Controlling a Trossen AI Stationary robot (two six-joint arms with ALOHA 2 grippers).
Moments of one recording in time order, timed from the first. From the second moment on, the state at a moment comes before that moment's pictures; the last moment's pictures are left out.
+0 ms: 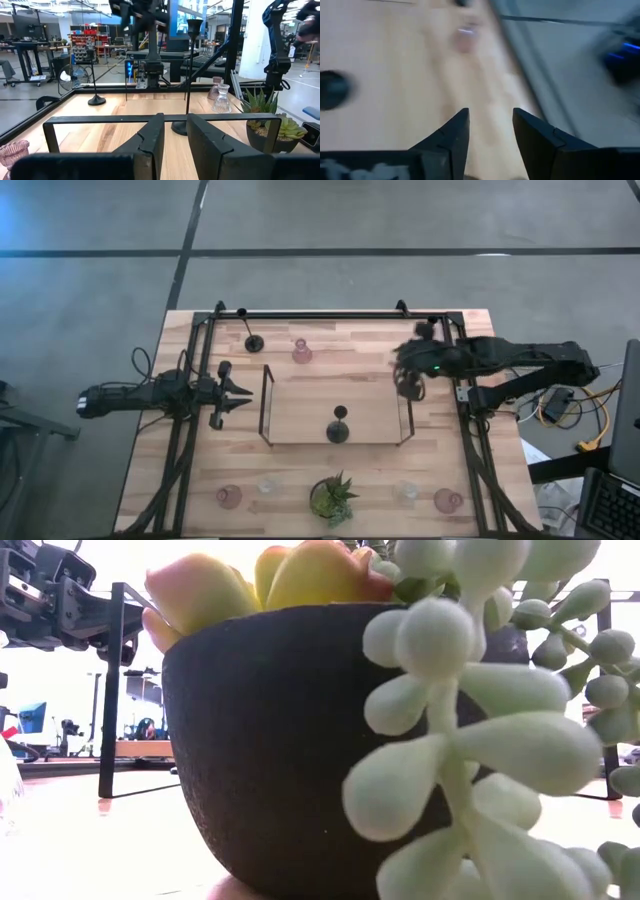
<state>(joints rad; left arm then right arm) 0.03 0.02 0.01 0.03 0.09 -0.01 0.03 1.06 1.14 -0.89 0.52 0.06</state>
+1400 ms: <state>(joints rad) 0.03 0.02 0.01 0.03 0.09 -0.01 -0.83 1.40 1.44 -1.37 0.08 -0.30</state>
